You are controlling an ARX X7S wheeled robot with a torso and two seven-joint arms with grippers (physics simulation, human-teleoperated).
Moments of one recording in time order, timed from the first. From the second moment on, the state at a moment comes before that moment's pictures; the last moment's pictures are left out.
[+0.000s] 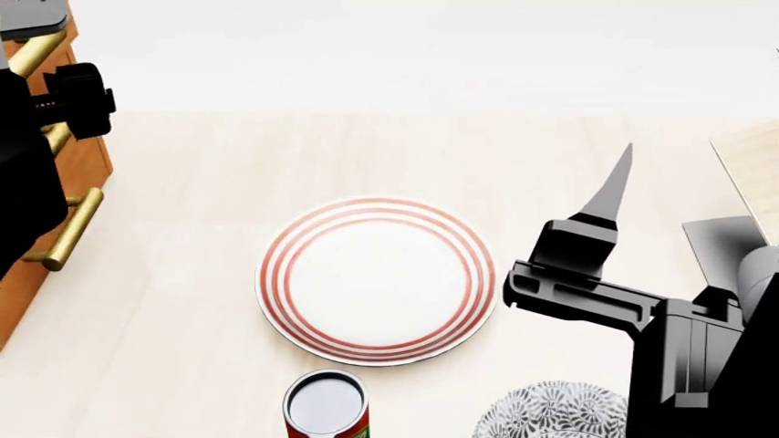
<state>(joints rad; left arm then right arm) -1.42 -0.25 0.93 -1.07 -0.97 -0.28 -0.73 0.50 0.19 0.18 -0.98 0.52 1.14 0.50</state>
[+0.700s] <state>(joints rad) -1.37 -0.46 0.92 -0.70 -1.10 -0.43 -0.90 0.53 0.19 0.14 -0.94 0.54 1.10 0.53</state>
